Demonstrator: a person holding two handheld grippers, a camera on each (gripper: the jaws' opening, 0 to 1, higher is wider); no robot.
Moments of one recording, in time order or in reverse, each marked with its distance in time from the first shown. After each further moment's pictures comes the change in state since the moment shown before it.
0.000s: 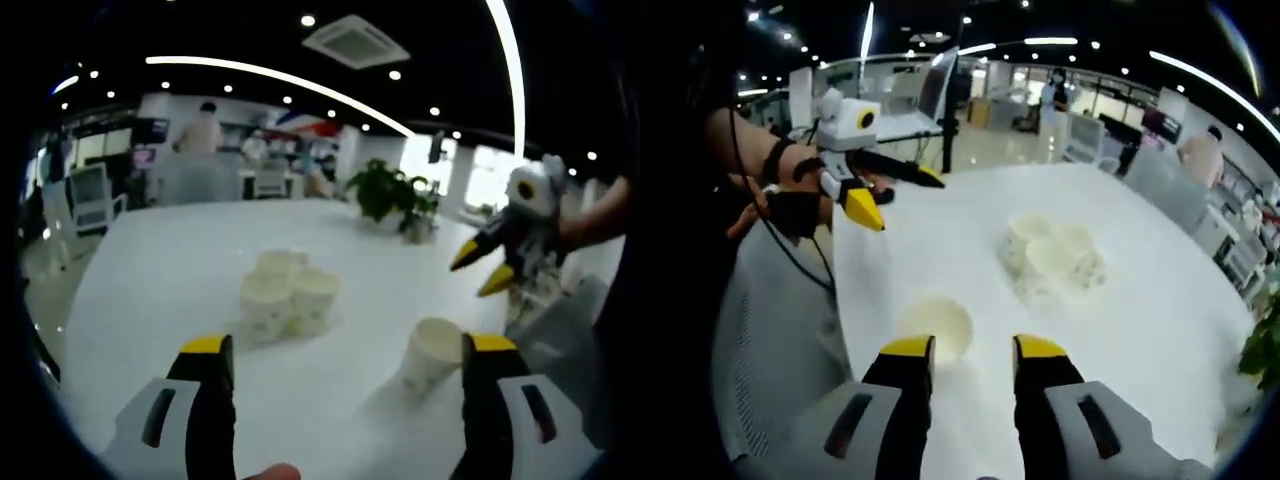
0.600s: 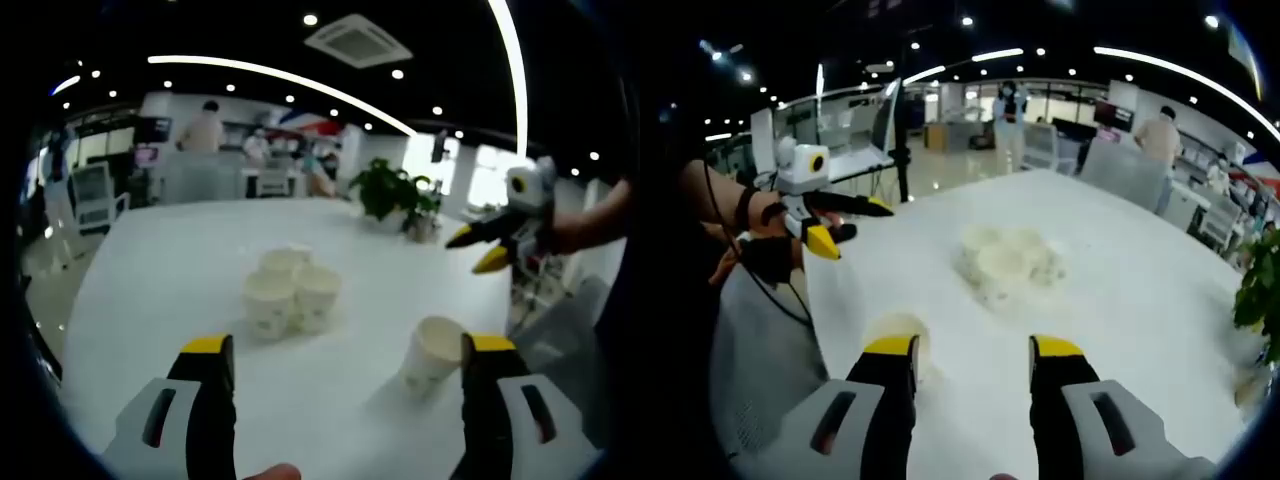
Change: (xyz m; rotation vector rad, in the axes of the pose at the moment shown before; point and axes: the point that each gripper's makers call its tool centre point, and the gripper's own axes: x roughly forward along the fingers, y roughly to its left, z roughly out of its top) left arm -0.002 0.003 0.000 -0.007 0.005 0.010; right arm -0.019 -0.042 -0.003 0.185 -0.103 -0.126
